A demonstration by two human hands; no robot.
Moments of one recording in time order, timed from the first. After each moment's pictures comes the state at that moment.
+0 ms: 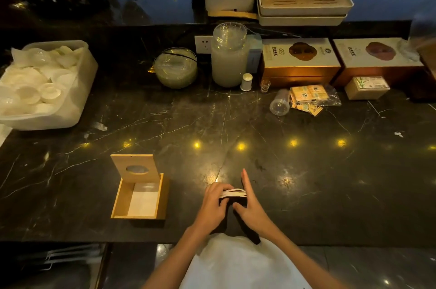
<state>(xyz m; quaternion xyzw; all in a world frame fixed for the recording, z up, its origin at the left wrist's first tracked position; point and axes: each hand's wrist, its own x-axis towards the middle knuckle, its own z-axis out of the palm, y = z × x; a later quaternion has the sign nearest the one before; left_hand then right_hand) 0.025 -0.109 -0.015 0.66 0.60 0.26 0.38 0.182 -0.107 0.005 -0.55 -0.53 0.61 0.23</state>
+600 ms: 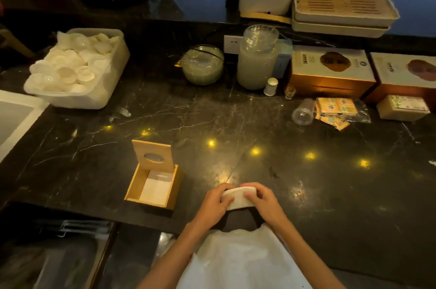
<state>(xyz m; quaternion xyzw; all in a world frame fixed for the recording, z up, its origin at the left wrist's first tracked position) 0.009 -0.110 -0.011 0.55 0.65 0.28 0.45 0.190 -0.072 -0.003 -0.55 -0.56 0.58 0.22</state>
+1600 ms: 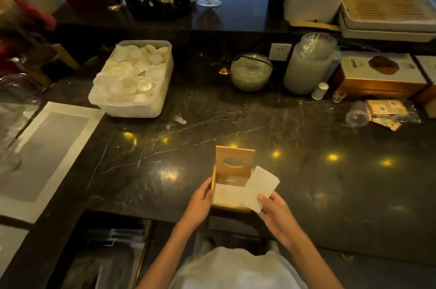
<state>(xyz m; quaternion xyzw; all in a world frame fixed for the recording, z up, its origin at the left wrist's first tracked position) -0.247 -0.158 0.033 0.41 0.68 0.28 0.53 -0.014 -0.142 0.042 -0.48 -0.17 0.78 0.37</state>
